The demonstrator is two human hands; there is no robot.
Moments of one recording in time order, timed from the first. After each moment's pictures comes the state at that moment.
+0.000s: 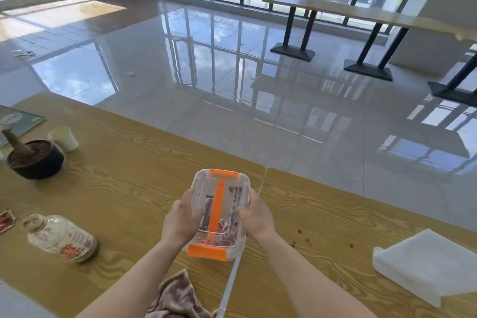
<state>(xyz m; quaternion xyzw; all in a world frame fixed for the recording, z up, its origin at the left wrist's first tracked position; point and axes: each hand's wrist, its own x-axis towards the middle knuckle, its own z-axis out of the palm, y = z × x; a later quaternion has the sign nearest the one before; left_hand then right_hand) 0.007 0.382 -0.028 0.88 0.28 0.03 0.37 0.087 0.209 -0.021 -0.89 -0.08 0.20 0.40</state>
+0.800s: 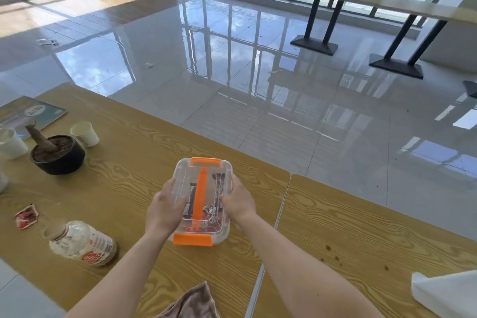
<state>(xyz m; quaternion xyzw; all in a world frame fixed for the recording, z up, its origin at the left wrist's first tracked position) 0.011 0.483 -0.037 0.84 0.37 0.07 0.38 0.115 0.331 -0.026 -0.87 -0.10 0.26 0.40</state>
